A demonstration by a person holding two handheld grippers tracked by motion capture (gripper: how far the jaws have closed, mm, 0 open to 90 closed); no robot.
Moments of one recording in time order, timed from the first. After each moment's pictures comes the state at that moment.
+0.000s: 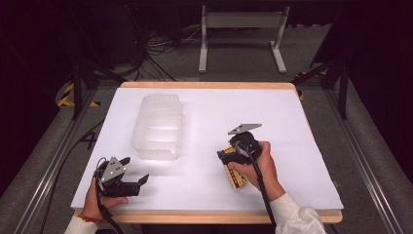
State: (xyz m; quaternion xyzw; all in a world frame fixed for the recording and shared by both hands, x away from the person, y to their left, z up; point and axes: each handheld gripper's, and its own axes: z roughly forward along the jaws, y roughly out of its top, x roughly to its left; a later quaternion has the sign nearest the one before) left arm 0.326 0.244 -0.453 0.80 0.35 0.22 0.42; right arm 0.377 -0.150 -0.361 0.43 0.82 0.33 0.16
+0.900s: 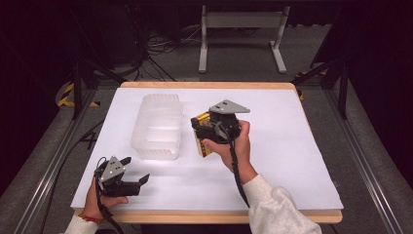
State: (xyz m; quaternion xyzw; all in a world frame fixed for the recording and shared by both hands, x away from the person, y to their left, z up) left arm 0.327 0.244 -0.454 0.80 0.35 0.21 0.44; right arm 0.396 -0.084 -0.309 0.39 0.74 0.49 0.23
